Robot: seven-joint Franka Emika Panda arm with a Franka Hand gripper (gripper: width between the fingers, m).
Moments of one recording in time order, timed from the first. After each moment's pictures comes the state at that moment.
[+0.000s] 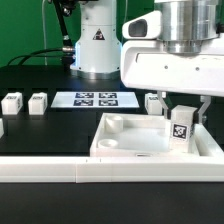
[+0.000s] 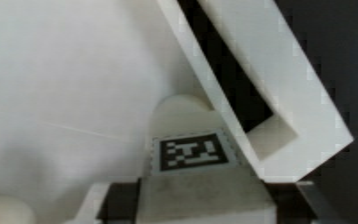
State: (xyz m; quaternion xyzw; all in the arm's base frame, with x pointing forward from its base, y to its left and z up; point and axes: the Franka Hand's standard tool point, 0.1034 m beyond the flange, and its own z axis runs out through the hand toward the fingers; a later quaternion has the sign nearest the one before) arm 0.622 0.103 0.073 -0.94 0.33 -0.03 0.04
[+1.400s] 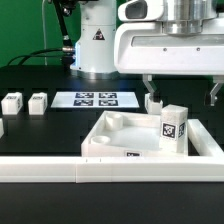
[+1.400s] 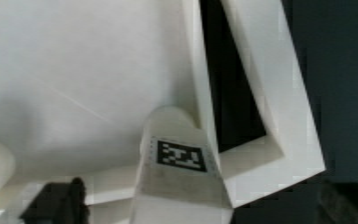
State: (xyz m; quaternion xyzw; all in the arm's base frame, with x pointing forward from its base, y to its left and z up) arm 0.609 0.102 0.096 -0.98 0.20 -0.02 0.04
